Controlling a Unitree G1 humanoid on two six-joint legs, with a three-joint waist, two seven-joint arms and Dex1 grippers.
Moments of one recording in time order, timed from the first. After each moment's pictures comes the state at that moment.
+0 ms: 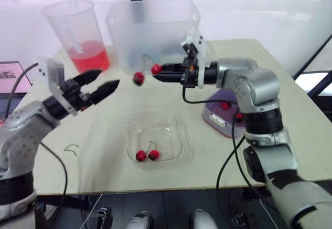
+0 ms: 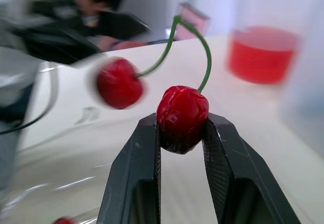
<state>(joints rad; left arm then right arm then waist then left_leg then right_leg) -0.51 0.70 0.40 -0.25 -0.99 0.76 -0.59 -1.05 -0.34 0.04 0.07 0.27 0.79 0.91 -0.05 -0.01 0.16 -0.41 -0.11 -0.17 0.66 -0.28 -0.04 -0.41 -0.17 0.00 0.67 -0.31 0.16</state>
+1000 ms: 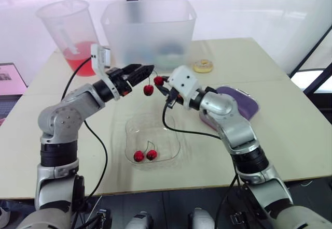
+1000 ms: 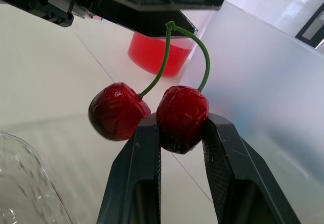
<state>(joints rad) -0.75 0.46 0.21 -0.09 -0.95 0.85 -0.43 -0.76 -0.29 0.25 -0.16 -0.02 0.45 0.56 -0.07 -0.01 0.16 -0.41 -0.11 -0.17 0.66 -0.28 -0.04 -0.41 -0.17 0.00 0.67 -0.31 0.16</state>
